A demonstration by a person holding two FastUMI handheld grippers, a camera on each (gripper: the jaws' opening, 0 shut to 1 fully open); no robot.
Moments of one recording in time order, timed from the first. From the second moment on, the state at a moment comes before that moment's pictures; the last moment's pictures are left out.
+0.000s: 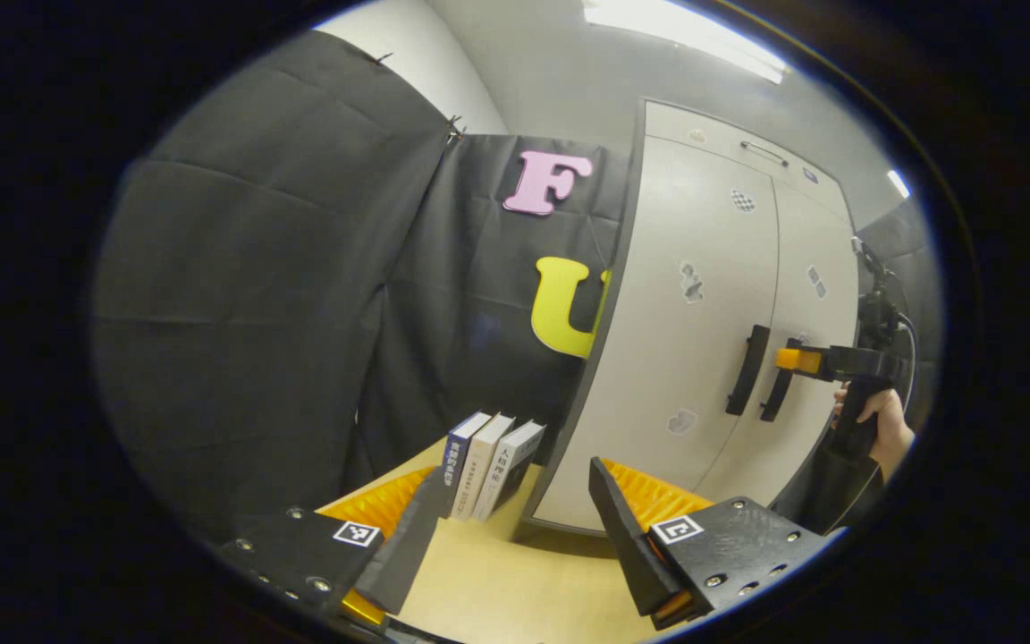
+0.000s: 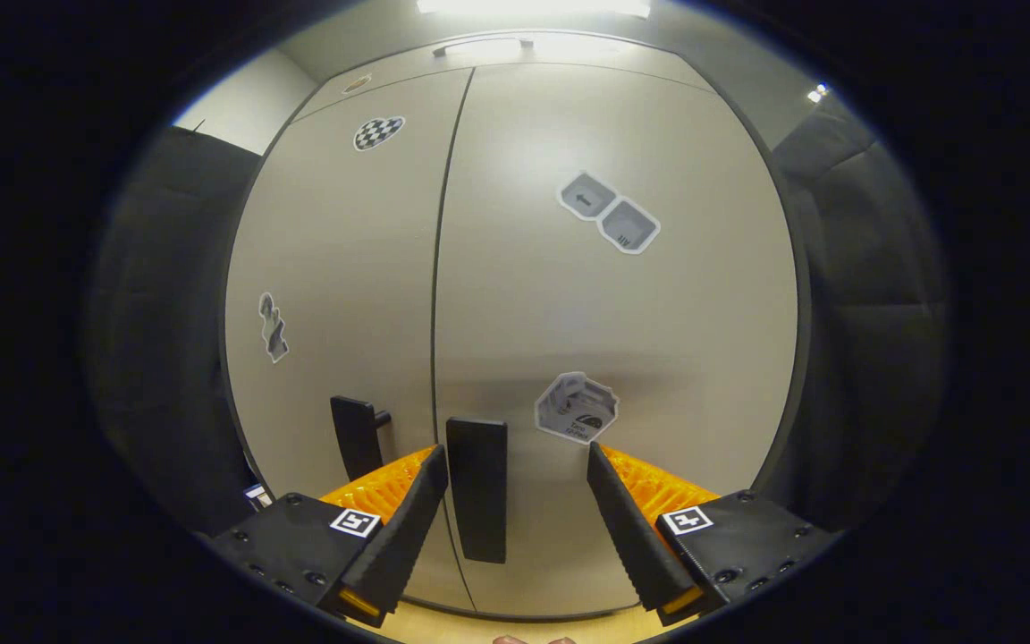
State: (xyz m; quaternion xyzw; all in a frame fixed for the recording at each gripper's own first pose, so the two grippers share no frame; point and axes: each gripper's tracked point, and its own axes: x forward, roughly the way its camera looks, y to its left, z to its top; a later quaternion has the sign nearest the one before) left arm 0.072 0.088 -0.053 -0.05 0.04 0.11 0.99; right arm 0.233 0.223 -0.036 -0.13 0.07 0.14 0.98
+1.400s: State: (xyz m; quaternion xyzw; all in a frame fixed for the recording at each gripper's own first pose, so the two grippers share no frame) left arm 0.052 0.055 -0.092 -0.04 0.09 0.11 0.99; right arm 0.177 0.216 -0.054 -0.06 0.11 0.23 0.97
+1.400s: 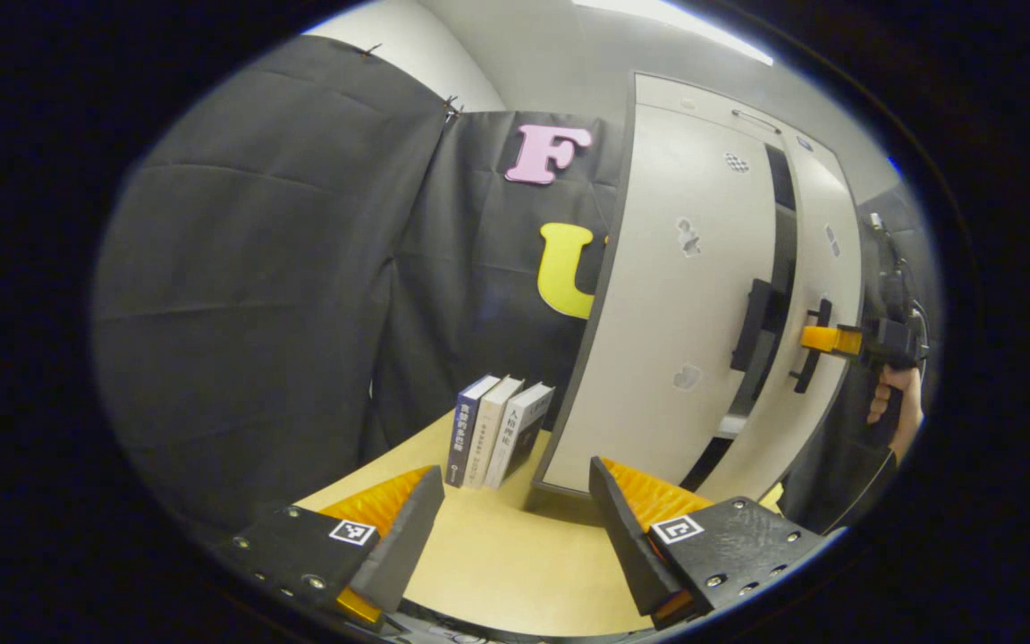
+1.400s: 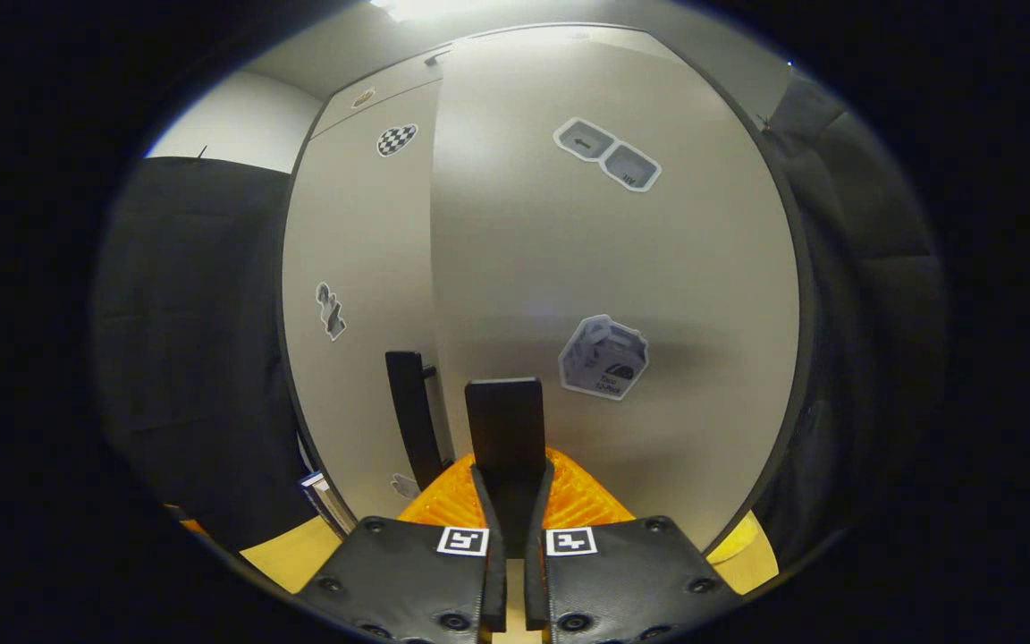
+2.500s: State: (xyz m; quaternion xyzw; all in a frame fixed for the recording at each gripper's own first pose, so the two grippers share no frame) left arm 0.034 -0.113 -0.095 0.01 0.07 0.10 0.99; right arm 0.135 0.170 -0.045 -0.04 0.12 0.35 0.93
